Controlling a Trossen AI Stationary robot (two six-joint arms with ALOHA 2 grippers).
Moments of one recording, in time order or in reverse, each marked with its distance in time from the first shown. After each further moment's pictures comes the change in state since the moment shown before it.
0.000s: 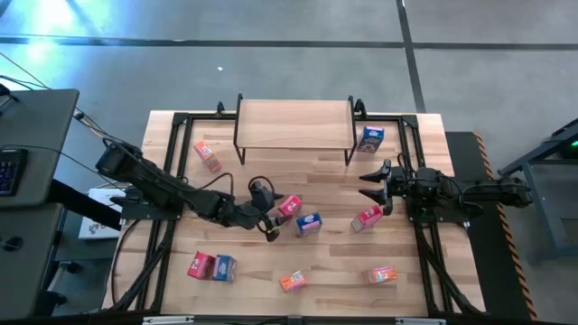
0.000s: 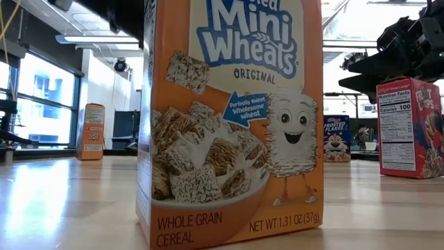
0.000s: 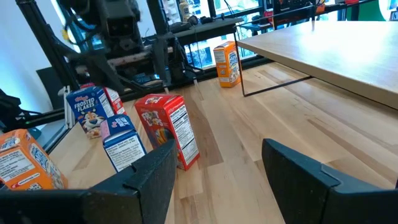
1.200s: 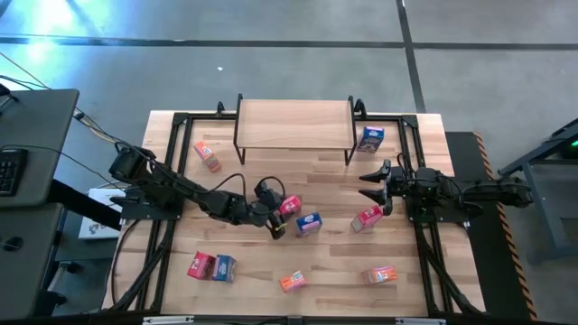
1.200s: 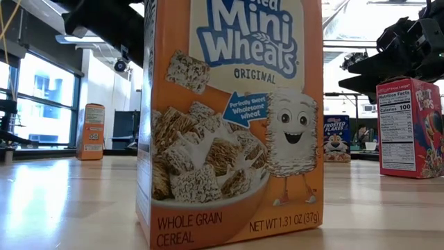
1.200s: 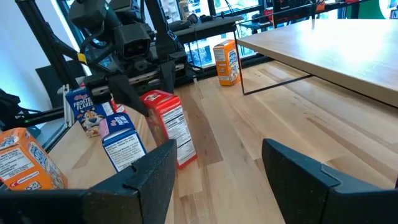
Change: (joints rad) left arm 0.054 0.123 0.001 0.065 0.060 -0.005; right arm 0.000 0.007 0.000 0.000 0.000 0.000
